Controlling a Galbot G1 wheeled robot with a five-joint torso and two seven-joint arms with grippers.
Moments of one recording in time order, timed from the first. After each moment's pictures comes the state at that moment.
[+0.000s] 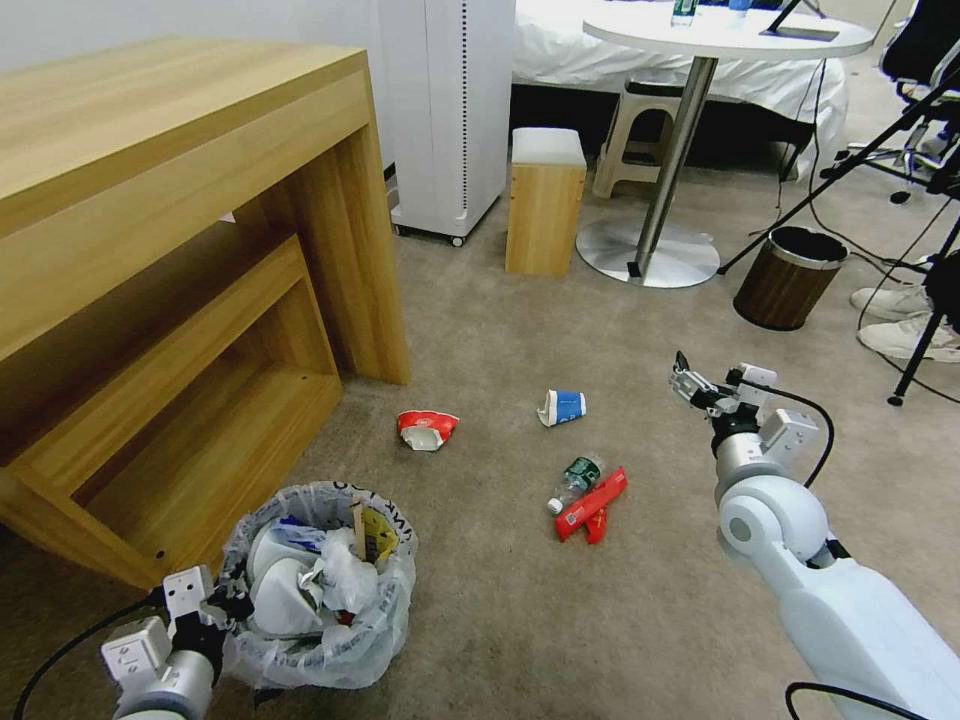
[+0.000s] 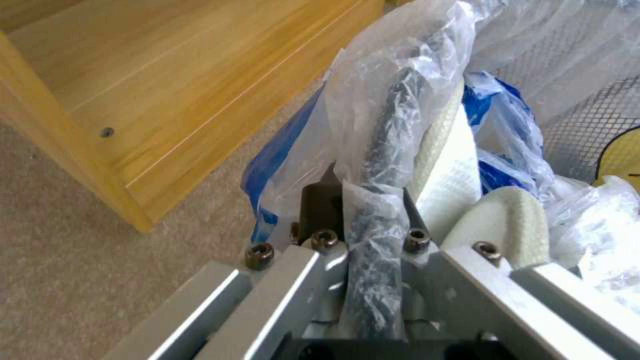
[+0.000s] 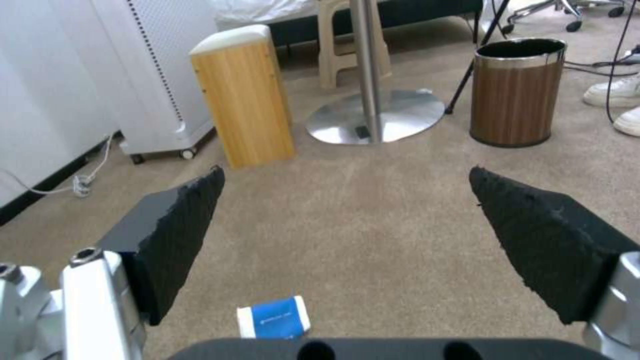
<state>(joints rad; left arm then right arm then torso) 1.76 -1.45 -0.81 -2.19 -0.45 0.47 -0.13 -1.06 0.93 0.33 1.87 0.83 -0.10 0.53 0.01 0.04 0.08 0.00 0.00</state>
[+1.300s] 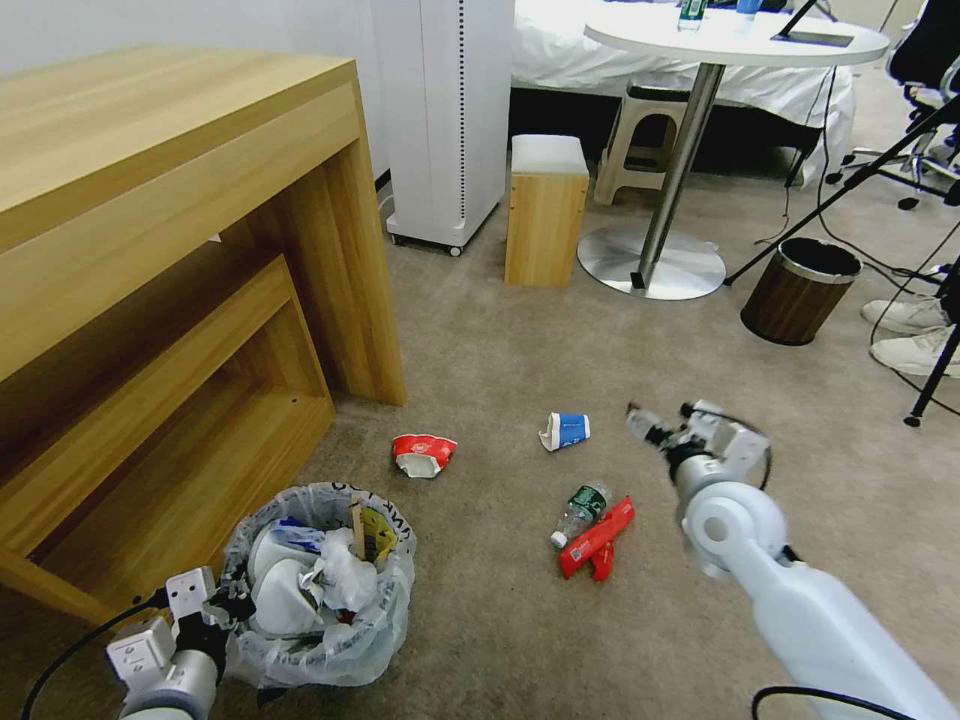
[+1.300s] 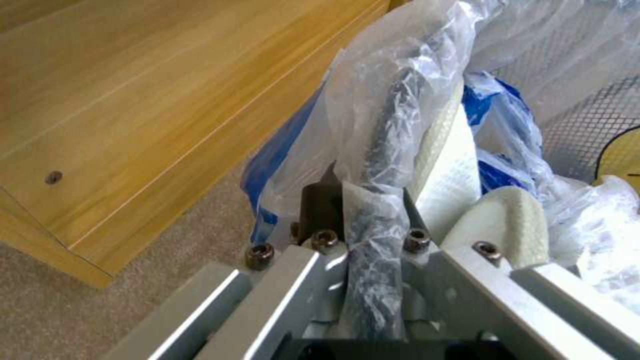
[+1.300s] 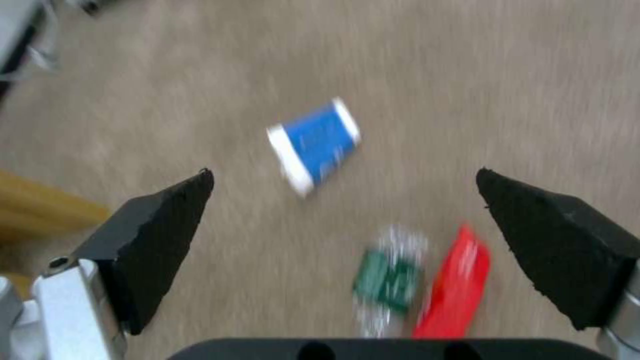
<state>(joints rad) 1.74 -1.46 -0.81 -2.16 -0.44 0.46 -0.13 -0.99 1.03 0.17 1.77 1.26 -0.30 0.75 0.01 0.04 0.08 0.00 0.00</state>
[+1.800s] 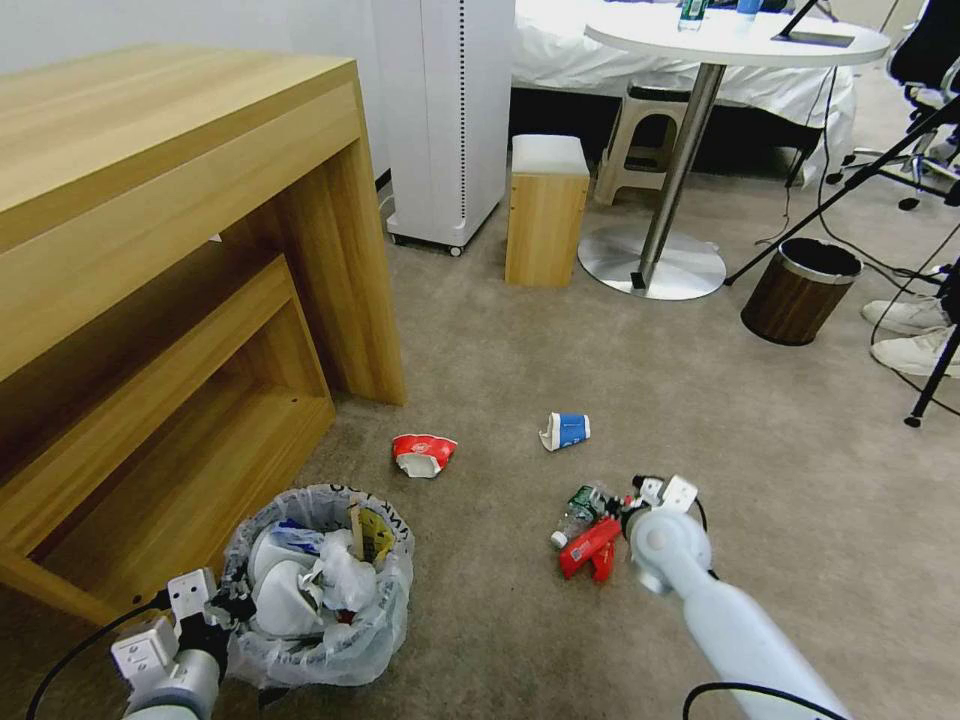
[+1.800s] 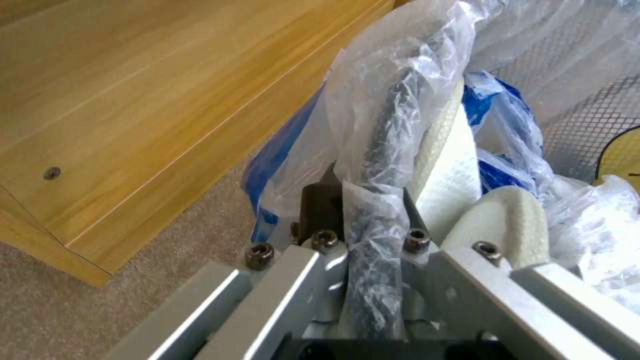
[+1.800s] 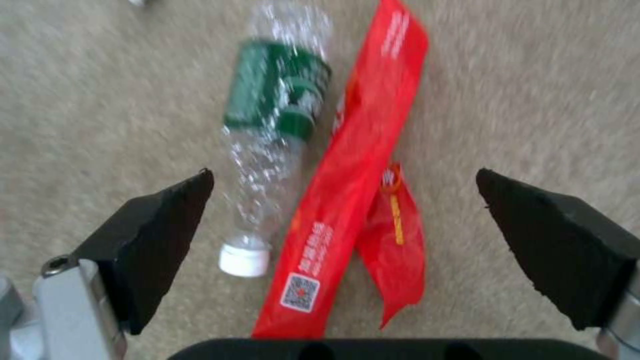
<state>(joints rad) 1.72 -1.48 -0.81 -2.14 -0.44 0.46 -0.13 -0.98 1.18 0.13 1.48 1.28 -0.37 0.83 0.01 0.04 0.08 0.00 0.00</state>
